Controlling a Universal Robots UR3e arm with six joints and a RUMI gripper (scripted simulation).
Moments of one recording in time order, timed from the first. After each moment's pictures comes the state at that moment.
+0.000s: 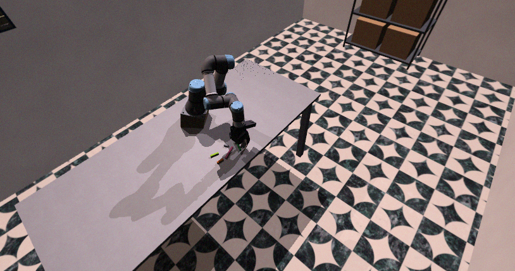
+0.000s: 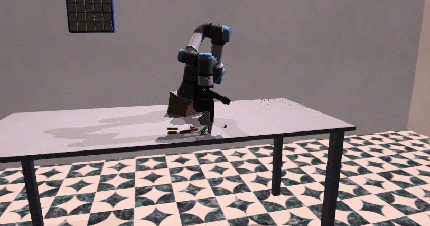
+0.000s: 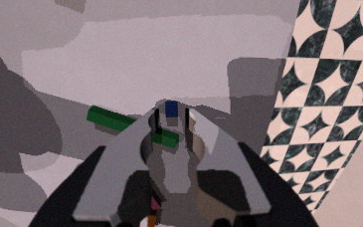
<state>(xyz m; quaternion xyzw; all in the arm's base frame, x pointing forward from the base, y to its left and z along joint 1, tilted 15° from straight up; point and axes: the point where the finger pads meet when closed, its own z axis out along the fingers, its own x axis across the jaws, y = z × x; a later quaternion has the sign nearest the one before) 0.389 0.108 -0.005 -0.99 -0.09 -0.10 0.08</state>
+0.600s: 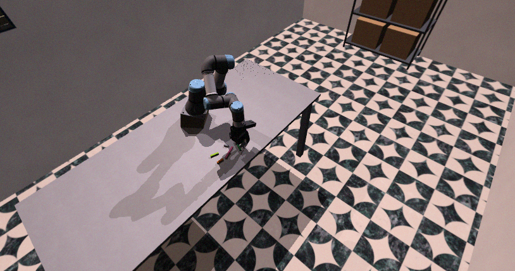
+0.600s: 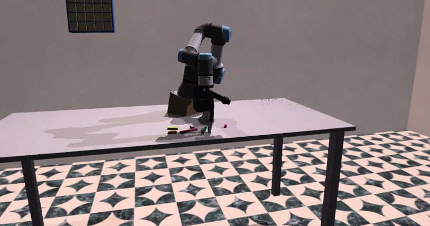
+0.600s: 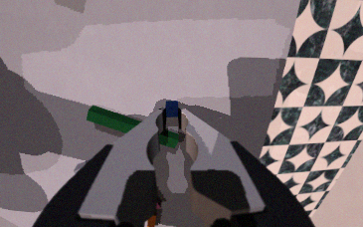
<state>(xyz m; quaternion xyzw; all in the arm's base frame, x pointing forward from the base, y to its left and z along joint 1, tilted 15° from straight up) 0.389 0.108 -0.005 -0.99 -0.09 -0.10 0.08</state>
